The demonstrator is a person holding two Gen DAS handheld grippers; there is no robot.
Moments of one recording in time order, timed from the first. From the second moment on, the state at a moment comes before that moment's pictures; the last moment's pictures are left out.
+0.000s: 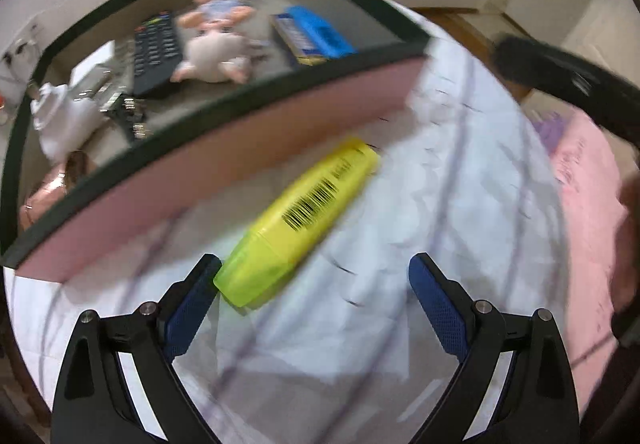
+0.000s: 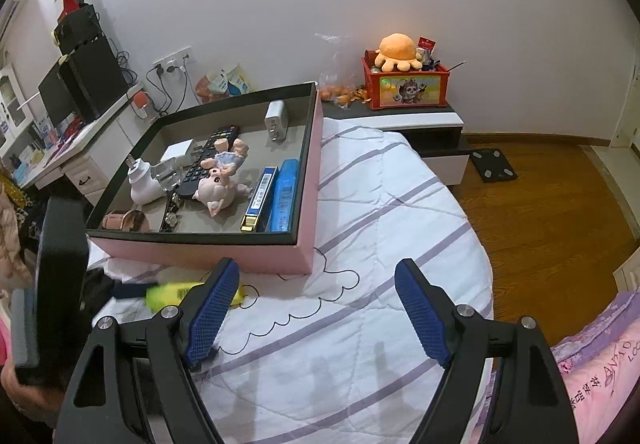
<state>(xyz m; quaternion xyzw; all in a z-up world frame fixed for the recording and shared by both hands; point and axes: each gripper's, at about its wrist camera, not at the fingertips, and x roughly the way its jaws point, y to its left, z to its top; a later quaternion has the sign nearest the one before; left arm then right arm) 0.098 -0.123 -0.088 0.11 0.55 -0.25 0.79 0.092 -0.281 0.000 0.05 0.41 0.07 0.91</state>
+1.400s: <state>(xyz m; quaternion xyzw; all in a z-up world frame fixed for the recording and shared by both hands) 0.127 -0.147 -0.088 0.07 0.53 -0.26 0.80 0.076 -0.295 0.013 0.06 0.40 0.05 0.91</state>
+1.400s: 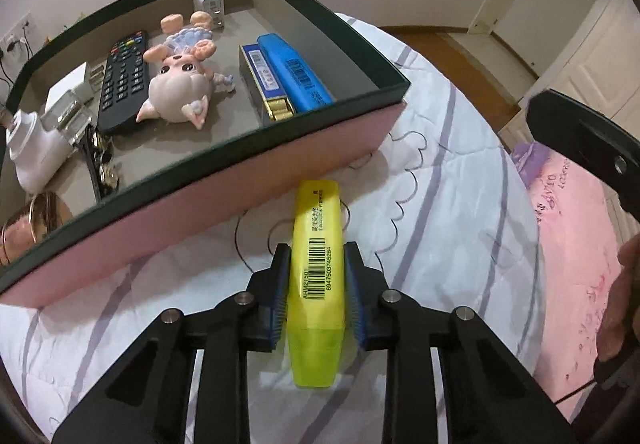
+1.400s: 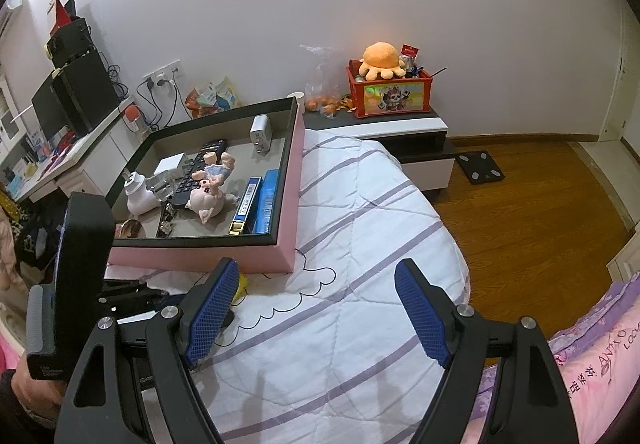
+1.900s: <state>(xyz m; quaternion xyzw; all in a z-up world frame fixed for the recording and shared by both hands) 0.095 -0.091 -0.042 0.06 0.50 -0.20 0.84 0.074 -0.281 0.018 0.05 0.40 0.06 0.91</state>
